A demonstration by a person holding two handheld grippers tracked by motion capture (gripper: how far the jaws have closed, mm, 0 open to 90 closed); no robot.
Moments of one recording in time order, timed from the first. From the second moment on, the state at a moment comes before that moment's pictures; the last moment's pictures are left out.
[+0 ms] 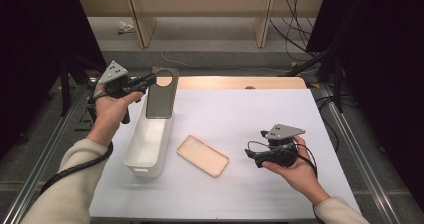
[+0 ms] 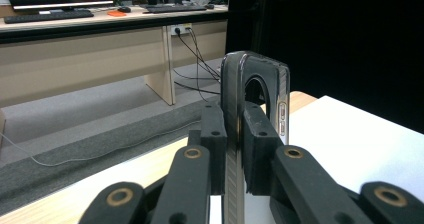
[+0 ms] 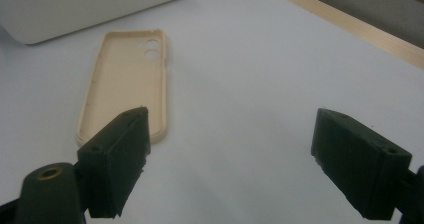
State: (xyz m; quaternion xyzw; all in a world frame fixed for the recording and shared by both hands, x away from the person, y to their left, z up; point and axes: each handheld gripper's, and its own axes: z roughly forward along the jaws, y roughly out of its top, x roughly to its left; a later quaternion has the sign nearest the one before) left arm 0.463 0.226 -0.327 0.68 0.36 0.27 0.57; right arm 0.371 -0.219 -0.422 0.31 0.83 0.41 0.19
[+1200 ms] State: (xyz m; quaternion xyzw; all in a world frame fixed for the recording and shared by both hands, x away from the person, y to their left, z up) left arm 0.495 0.248 -0.341 0.69 0.37 0.27 0.56; right arm 0.372 -0.220 -0.422 0.31 0.83 0.42 0.18
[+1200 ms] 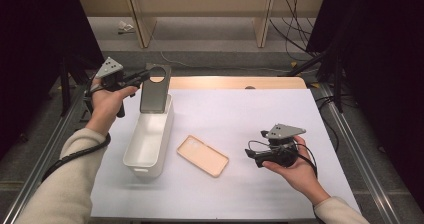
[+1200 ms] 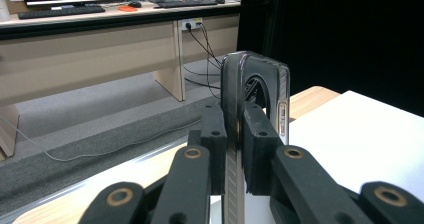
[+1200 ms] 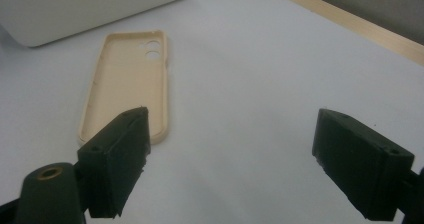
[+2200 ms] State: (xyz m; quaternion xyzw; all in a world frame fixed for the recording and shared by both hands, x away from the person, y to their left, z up) left arm 0.525 0.243 -0.373 0.70 0.40 0.26 0.54; right arm 0.372 -0.221 -0.422 0.31 0.83 0.42 0.18
